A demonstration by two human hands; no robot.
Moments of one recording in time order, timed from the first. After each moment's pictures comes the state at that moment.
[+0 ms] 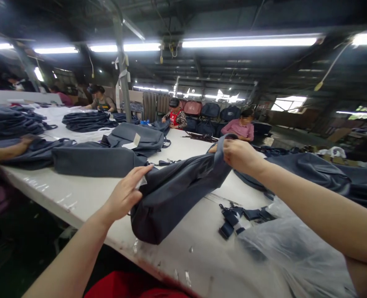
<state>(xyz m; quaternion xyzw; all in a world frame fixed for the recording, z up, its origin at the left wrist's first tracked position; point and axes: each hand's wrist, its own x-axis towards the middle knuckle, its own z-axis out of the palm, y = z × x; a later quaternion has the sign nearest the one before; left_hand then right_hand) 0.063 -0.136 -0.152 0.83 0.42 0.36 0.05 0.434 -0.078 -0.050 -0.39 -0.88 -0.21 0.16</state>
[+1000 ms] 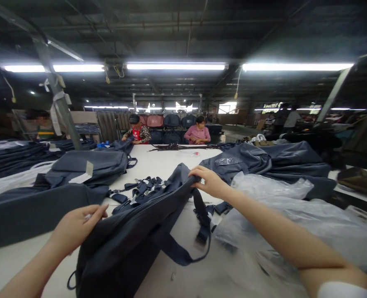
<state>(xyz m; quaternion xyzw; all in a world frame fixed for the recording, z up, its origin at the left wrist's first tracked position) 0.080 -0.078 -0.145 0.77 0.56 0.30 0.10 0.507 -0.123 -0.128 -0.48 -0.81 -0.03 0.34</state>
